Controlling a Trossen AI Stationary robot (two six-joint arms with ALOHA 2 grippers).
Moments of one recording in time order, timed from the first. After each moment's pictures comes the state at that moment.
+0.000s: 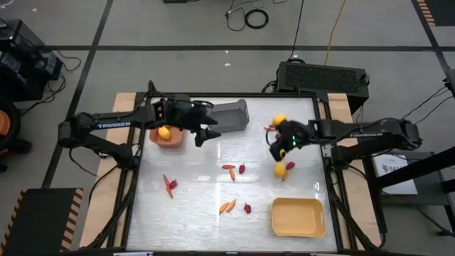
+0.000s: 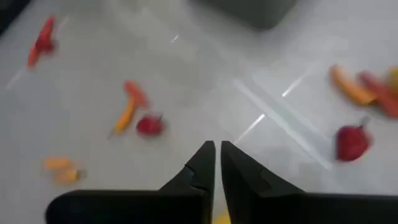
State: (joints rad) left arm 0.27 1.28 1.00 -0.20 0.25 -0.29; right arm -0.12 1.09 0.83 -0.63 0.08 0.74
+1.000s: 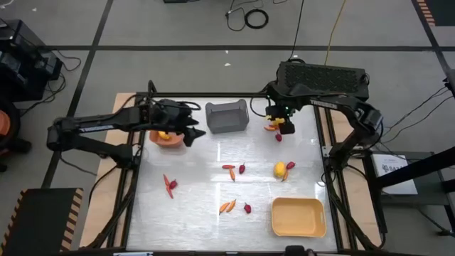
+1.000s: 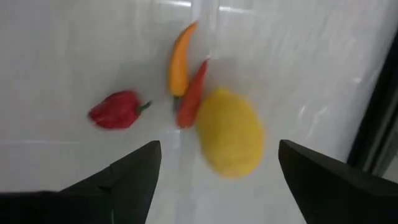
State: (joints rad) left arm 0.21 1.09 1.01 -0.54 -0.03 -0.47; right arm -0.65 1.64 1.14 -0.93 0.09 -0.75
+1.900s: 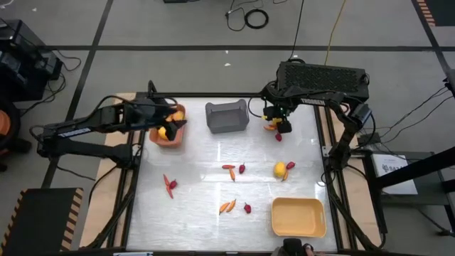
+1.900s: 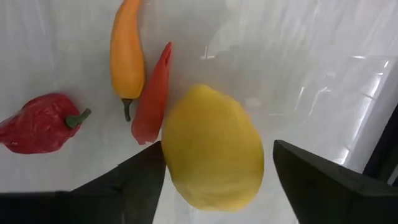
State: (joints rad) left arm 0.21 0.86 1.00 -0.73 -0.27 -0.39; right arm -0.68 1.77 1.12 -0.82 0.16 -0.74
